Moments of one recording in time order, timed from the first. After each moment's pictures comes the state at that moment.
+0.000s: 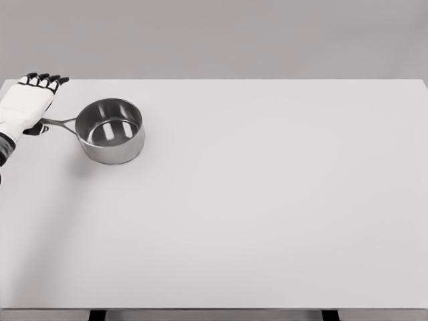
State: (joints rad) left arm -0.36 0.63 -0.23 -1.37 -0.93 -0.09 -0.13; right arm 0.06 0.00 -0.08 0.05 -0.27 -0.07 0.21
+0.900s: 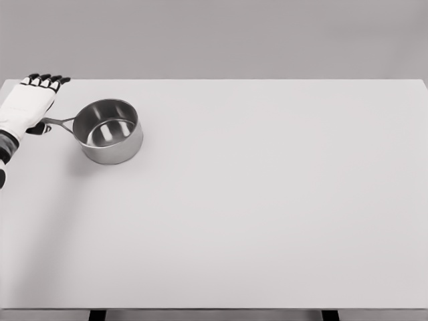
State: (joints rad) left arm -0.39 0.61 -0.24 -1.32 -0.93 -0.09 -0.12; right arm 0.06 0.00 -0.08 0.05 -0.27 -0.07 0.21
